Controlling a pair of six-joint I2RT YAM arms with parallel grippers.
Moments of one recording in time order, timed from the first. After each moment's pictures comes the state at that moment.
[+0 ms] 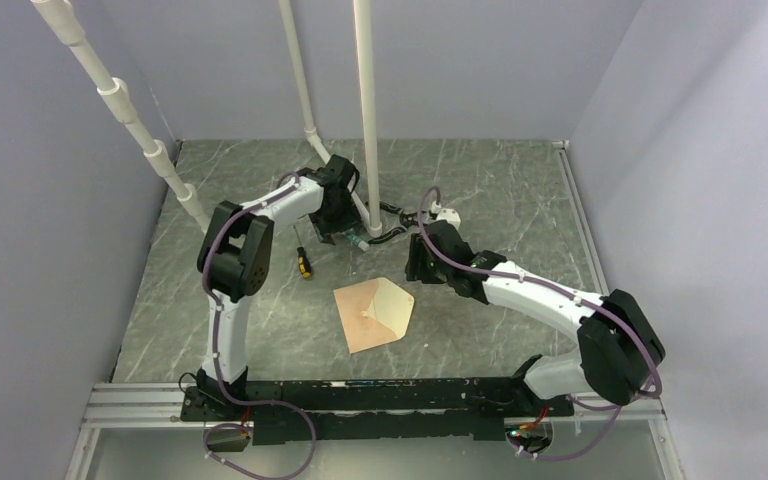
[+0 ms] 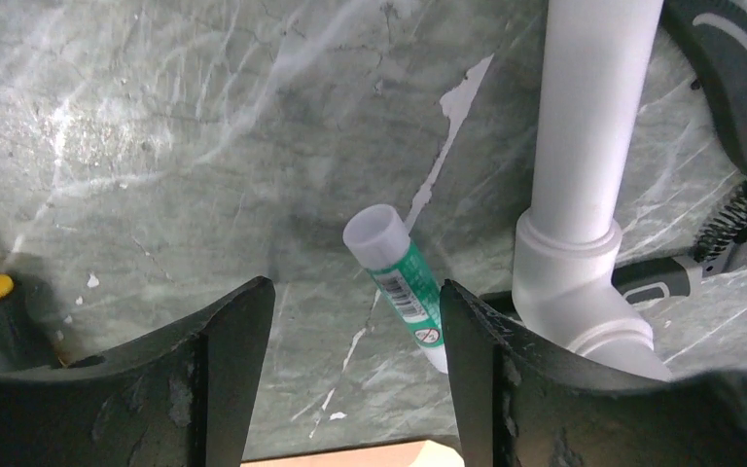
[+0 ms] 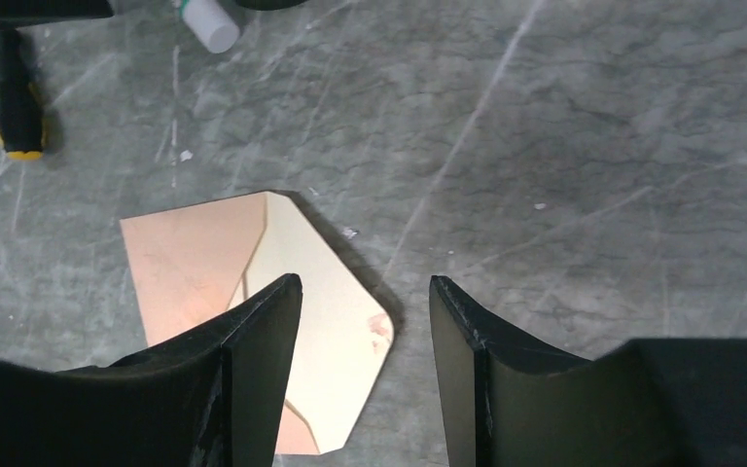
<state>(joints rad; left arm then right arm) -0.45 2.11 1.62 -0.72 -0.07 -0.86 0.73 1.36 0.80 -0.24 0.21 0.64</state>
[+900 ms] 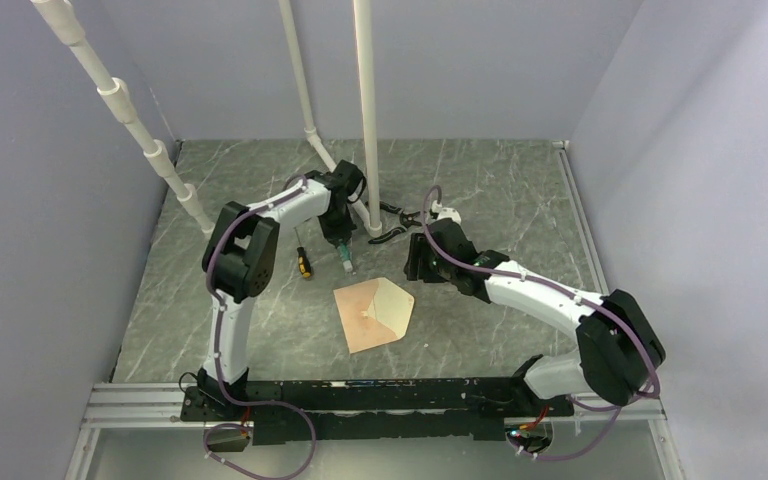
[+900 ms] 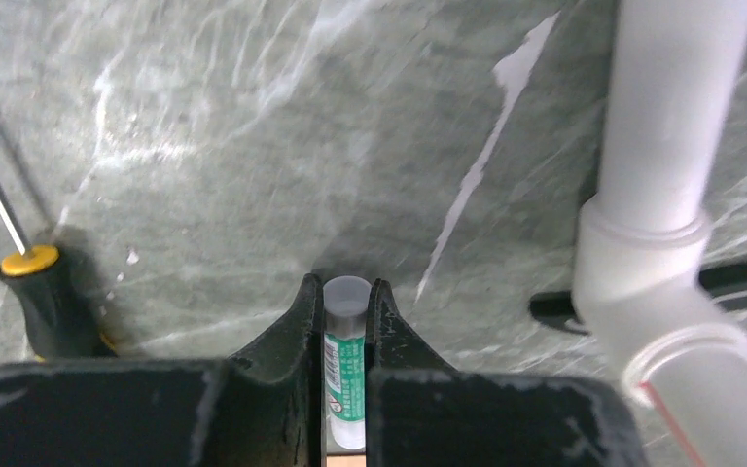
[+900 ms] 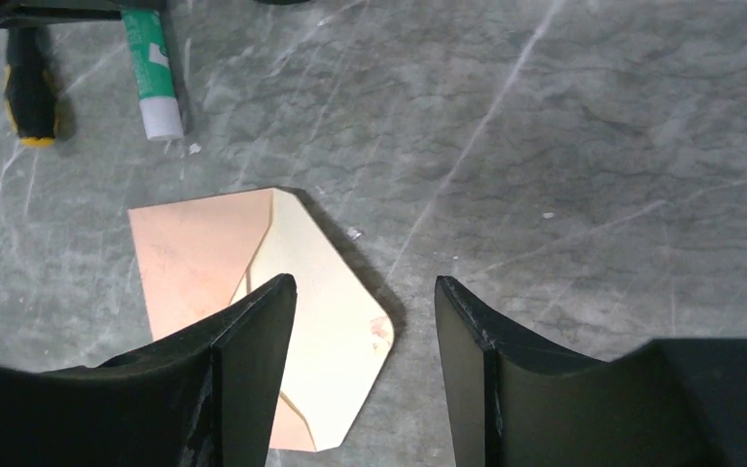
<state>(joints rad) -0.51 2.15 1.67 -0.81 -0.18 -0.83 0.68 1.35 0.77 -0.22 0.14 0.62</state>
